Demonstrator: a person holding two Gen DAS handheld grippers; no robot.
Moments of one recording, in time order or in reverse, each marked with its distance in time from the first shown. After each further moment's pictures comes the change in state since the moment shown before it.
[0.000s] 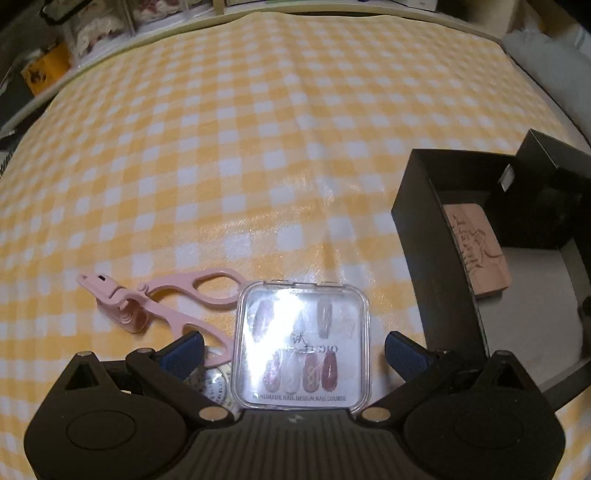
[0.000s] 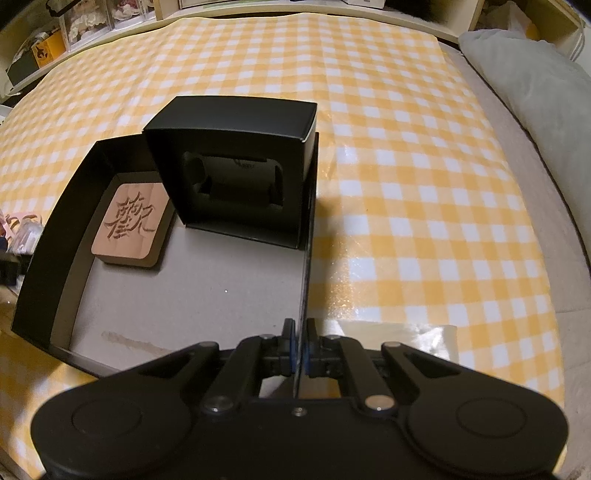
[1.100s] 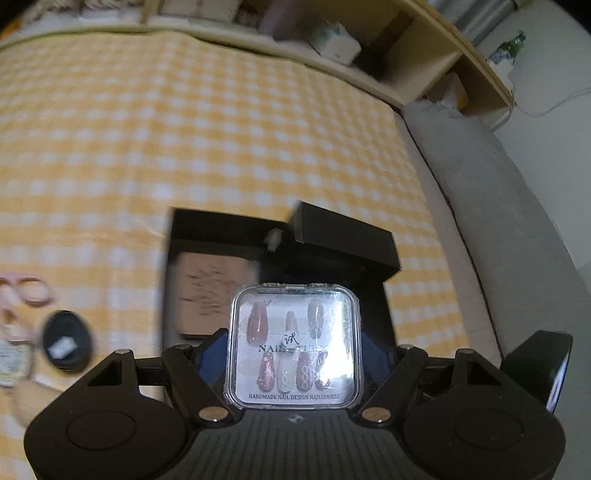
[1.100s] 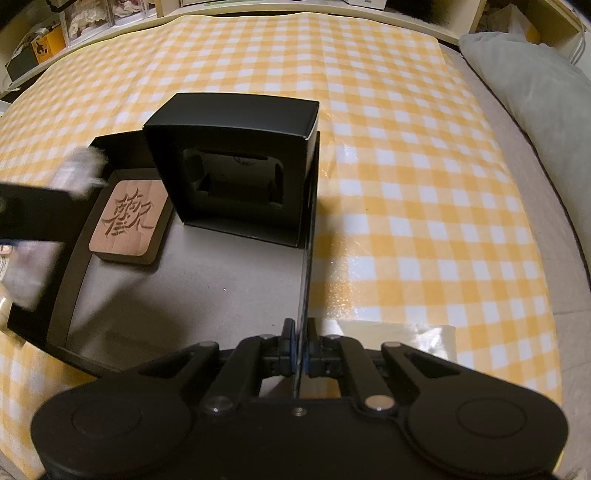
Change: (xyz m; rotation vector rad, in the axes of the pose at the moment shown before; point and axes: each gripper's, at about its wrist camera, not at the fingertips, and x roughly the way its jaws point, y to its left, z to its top) left arm -0.060 -0.084 0.025 -0.199 -0.056 -0.456; right arm 0.002 0.000 0.001 -0.004 0.002 -0.004
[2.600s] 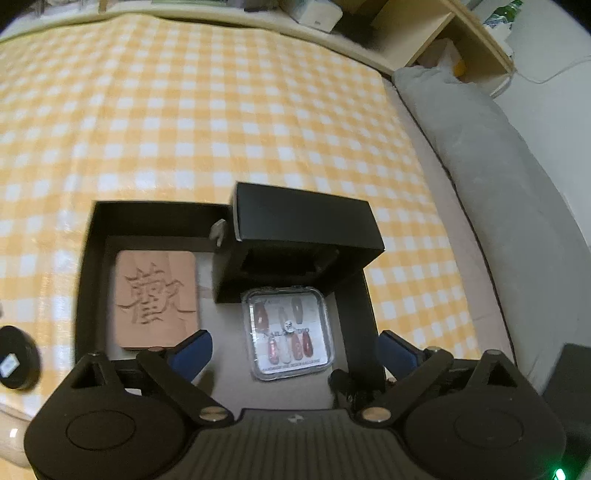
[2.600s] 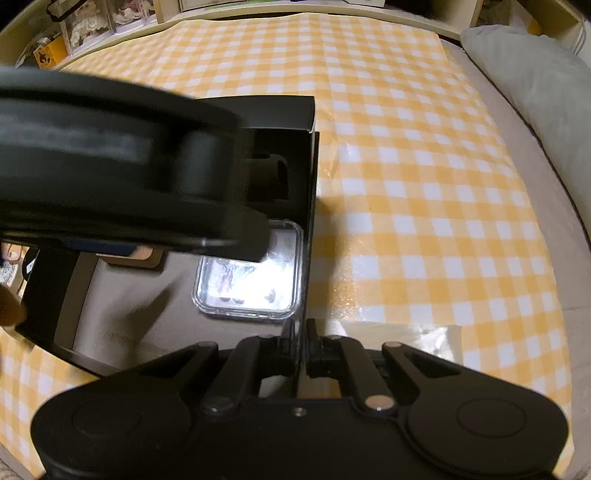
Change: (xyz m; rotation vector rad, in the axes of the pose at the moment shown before) left arm 0.025 -0.027 0.001 0.053 0.060 0.016; right arm 0.000 -0.007 -0.002 0.013 -0.002 0.030
